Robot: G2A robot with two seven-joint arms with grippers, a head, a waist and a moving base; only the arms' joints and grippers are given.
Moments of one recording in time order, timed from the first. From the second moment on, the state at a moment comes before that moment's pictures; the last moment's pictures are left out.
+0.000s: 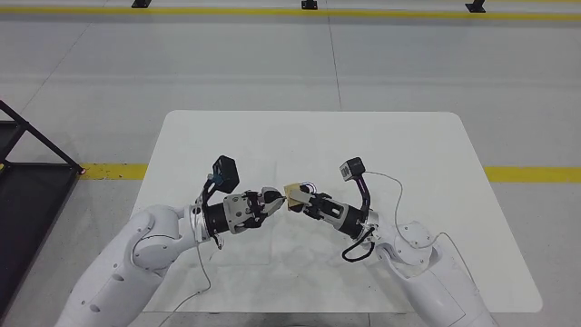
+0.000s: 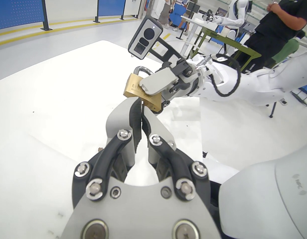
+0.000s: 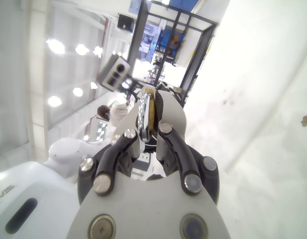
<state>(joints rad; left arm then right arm) 1.46 -0.92 -1.21 -1.84 0.57 -0.73 -0.33 -1.40 -1.16 1.05 -1.70 0.31 -0.33 0.65</state>
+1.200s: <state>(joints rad) 1.55 -0.93 -1.23 -1.93 1.05 -0.64 -0.06 -1.40 -1.16 1.05 -1.70 0.31 -0.33 0.65</state>
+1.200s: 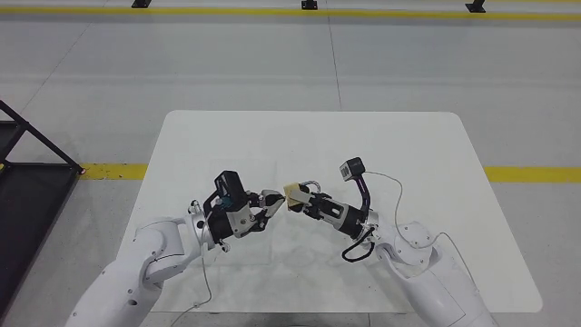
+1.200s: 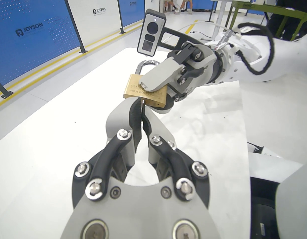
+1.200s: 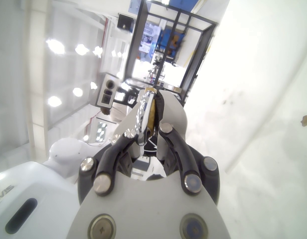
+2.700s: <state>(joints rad) 1.69 -0.93 -1.42 -1.97 1.20 -0.59 0.17 -1.40 -1.16 1.05 -1.70 0.31 -0.33 0.65</state>
